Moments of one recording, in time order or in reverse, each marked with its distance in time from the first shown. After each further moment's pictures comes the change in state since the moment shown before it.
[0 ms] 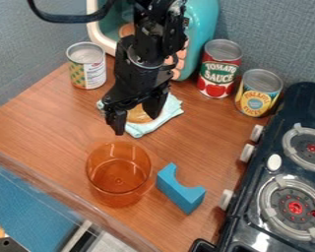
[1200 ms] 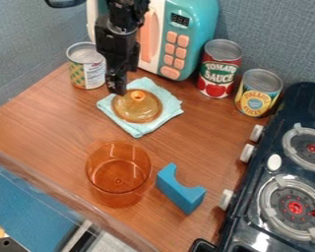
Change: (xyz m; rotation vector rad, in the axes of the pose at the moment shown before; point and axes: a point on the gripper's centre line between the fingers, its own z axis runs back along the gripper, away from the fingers) arm 0.099 -0.050 -0.044 -0.112 0.036 0.649
